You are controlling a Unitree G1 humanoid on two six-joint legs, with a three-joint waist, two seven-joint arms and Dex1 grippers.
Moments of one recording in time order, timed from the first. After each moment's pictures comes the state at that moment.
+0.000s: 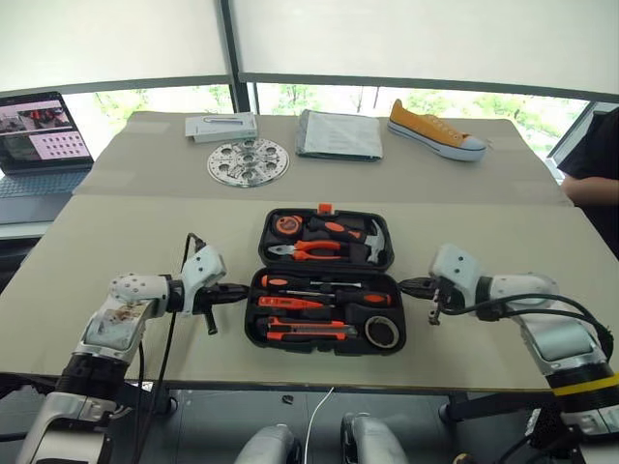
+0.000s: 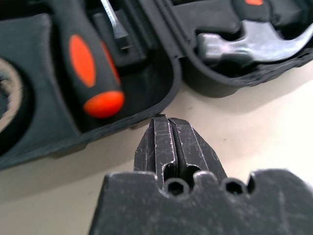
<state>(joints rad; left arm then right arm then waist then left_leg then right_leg) -0.39 0.71 -0.08 0.17 -0.24 0.26 -1.18 -0.32 -0.81 0.10 0.00 0.18 0.25 1.04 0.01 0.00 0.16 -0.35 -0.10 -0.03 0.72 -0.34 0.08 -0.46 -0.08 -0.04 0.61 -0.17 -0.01</state>
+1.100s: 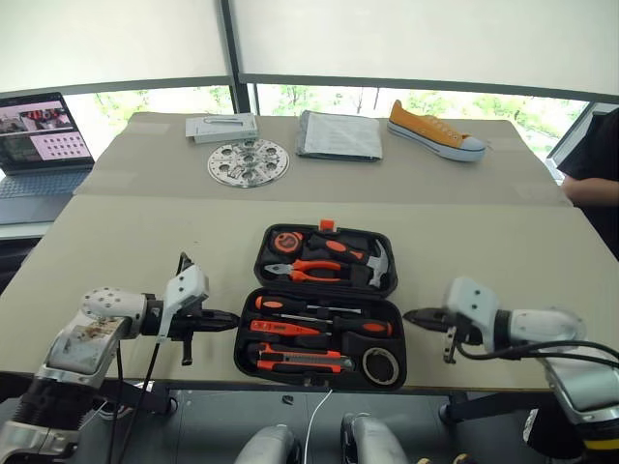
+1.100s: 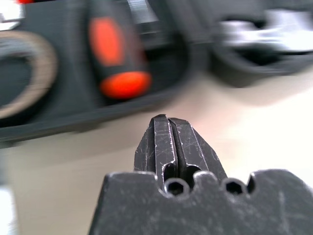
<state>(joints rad) -0.23 0.83 -0.02 -0.02 -0.35 0.40 -1.31 -0.08 -0.84 -0.06 -0.25 0.22 0.32 0.99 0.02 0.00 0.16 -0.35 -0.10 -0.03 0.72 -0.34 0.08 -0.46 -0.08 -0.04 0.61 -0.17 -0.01</state>
